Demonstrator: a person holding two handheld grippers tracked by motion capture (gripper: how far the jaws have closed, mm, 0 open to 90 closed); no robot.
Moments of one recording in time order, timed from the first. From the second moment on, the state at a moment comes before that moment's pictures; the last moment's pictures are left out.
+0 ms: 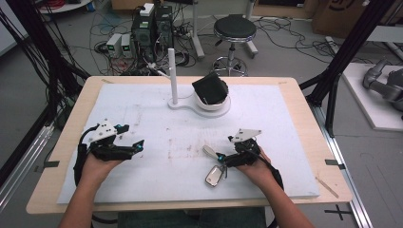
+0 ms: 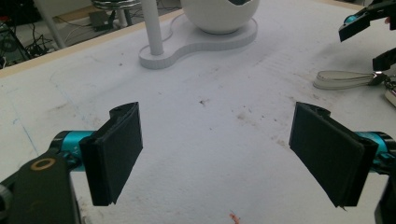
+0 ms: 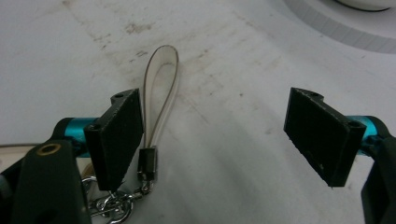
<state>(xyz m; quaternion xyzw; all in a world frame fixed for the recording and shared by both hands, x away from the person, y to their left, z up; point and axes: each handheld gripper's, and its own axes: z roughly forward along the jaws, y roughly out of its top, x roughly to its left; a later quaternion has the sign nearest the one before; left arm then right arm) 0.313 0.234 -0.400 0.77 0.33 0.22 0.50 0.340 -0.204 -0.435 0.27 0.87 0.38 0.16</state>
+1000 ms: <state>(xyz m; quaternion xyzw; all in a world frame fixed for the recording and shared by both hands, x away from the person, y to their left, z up) 0.314 0.233 -0.399 0.77 0.33 0.22 0.50 0.328 -0.191 -0.439 0.20 0.91 0.34 0.12</state>
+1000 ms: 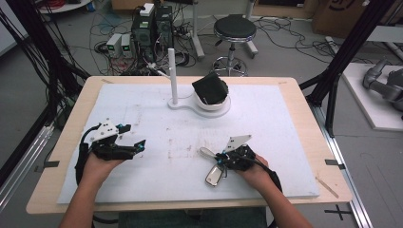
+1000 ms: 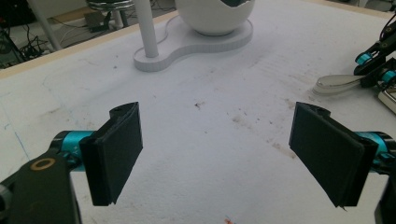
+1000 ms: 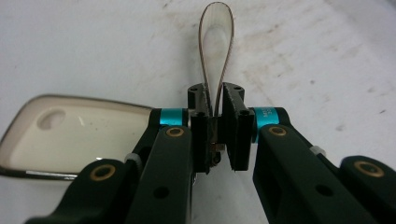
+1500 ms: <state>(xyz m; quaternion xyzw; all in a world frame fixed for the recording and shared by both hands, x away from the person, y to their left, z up) 0.315 0.235 -0.400 0.76 0.33 0.22 0.50 0.354 -0.200 -0.398 0.26 0.84 0.44 0.18</state>
